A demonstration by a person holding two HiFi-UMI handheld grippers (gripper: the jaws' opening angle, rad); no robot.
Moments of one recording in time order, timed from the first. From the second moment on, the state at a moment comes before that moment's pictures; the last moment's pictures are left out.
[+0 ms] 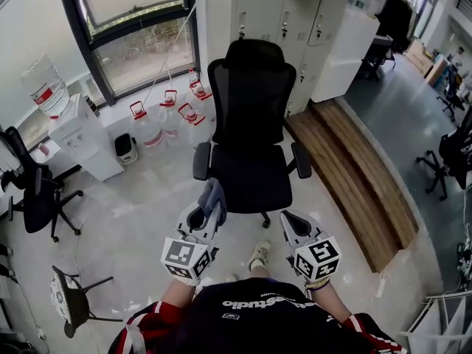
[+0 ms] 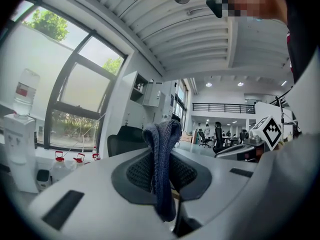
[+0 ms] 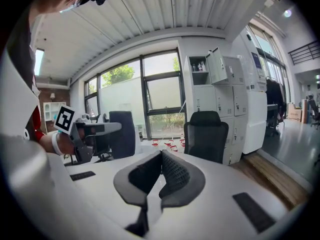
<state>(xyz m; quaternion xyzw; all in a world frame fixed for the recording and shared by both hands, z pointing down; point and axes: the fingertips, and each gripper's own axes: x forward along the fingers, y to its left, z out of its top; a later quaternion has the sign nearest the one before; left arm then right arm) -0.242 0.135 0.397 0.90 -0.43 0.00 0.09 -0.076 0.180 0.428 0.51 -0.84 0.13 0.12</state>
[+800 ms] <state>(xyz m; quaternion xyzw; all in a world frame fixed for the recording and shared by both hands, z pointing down) -0.105 -0.048 0.377 0.87 -0.48 0.03 0.06 0.082 -0.036 0.421 0.46 -0.88 0.14 0.05</state>
